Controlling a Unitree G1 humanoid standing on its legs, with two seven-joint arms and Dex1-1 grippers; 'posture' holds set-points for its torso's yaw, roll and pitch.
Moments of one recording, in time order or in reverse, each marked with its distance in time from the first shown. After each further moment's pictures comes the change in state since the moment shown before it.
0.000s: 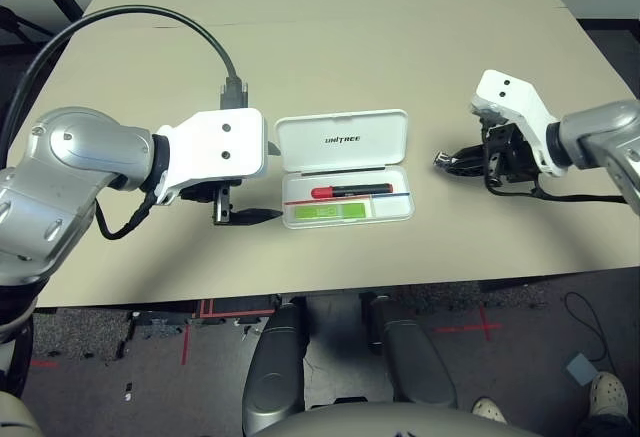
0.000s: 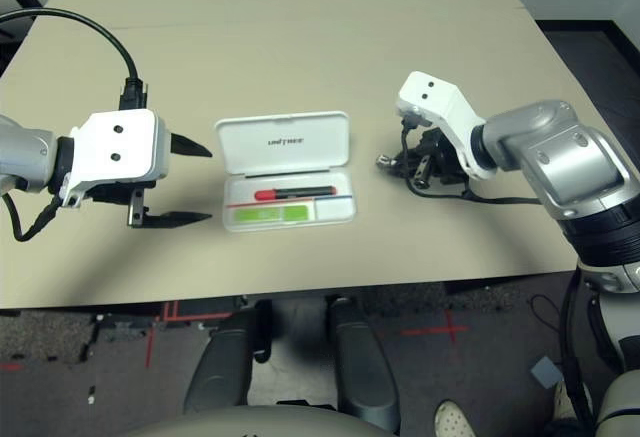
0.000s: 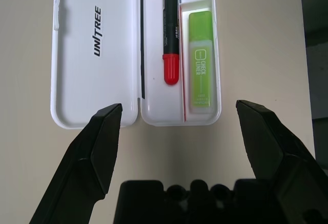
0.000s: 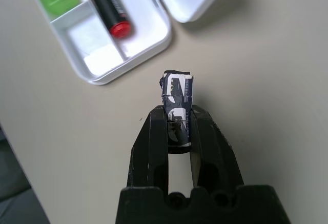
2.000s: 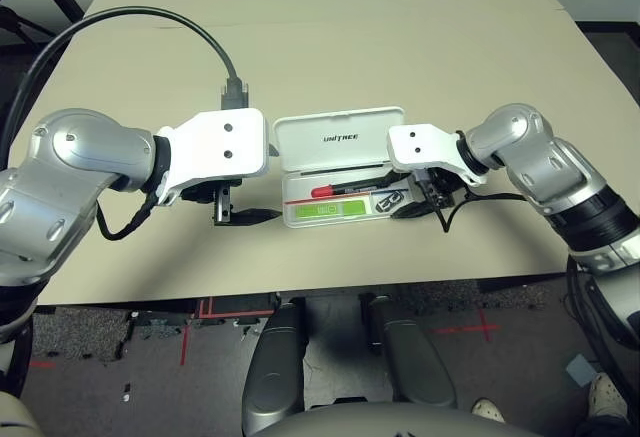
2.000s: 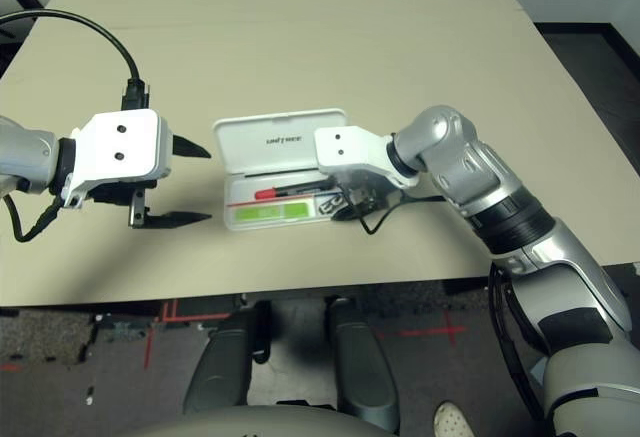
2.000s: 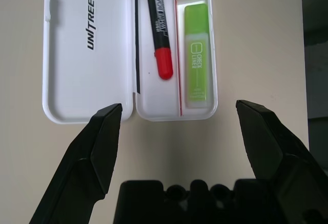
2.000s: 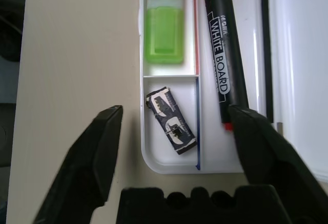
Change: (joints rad) left arm 0.025 0.003 -0.003 -0.006 0.008 0.027 0.017; right arm -0.056 0.313 0.088 0.101 -0.262 -0.284 0.156
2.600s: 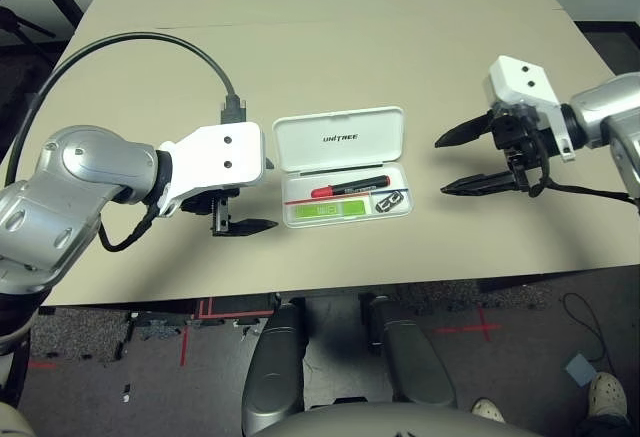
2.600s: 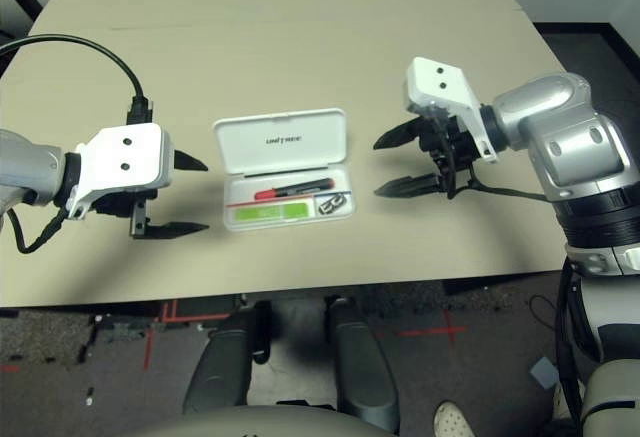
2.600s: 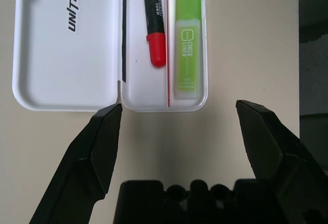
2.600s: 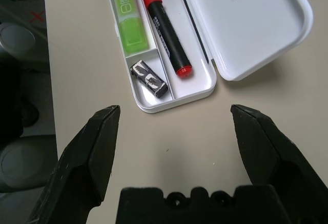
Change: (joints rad) left arm 0.061 0.002 0.003 0.016 0.003 -0.012 0.009; right arm 0.074 -0.213 -0.284 0.024 0.238 0.095 0.071
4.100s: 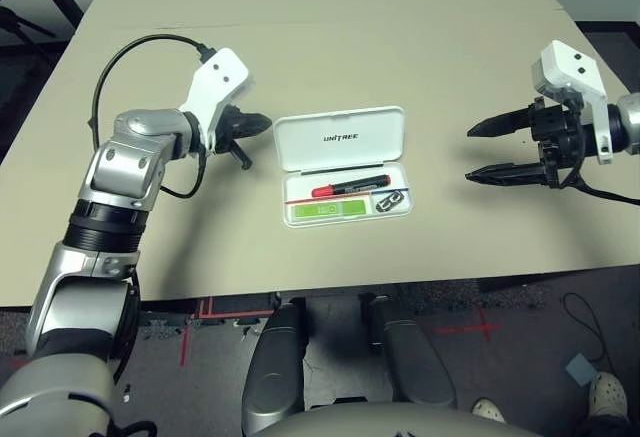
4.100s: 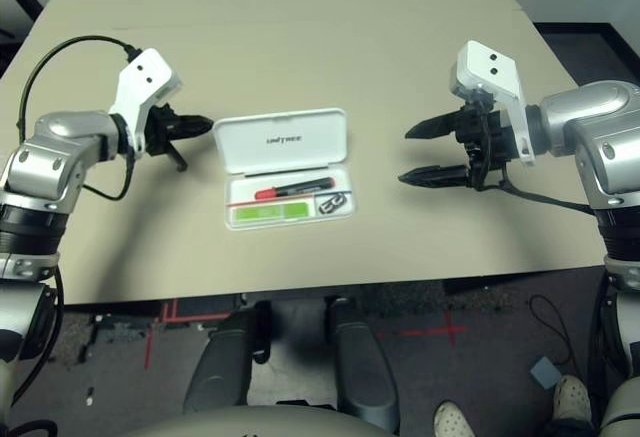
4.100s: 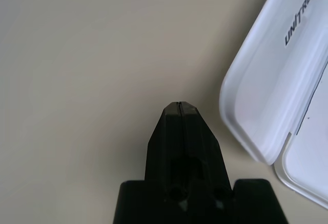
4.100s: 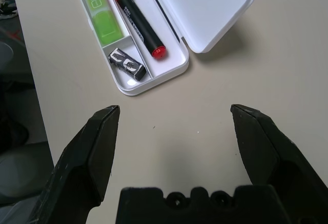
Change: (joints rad) left arm -0.212 -0.444 -0.002 0.702 0.170 -0.153 0.288; right arm 0.056 -0.083 -0.055 -0.002 0.060 0.019 -0.070
